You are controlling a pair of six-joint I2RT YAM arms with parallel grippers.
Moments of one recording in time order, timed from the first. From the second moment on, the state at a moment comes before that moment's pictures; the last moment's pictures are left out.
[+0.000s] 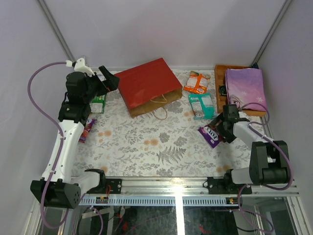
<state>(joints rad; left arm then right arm) -0.06 1.12 1.21 -0.34 0.18 -0.47 0.08 1.37 0.66 -0.43 0.20 0.89</state>
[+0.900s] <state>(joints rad) -0.07 1.14 1.21 -0.34 0.18 -0.47 -0.22 1.16 0.56 -0.47 0.38 1.16</state>
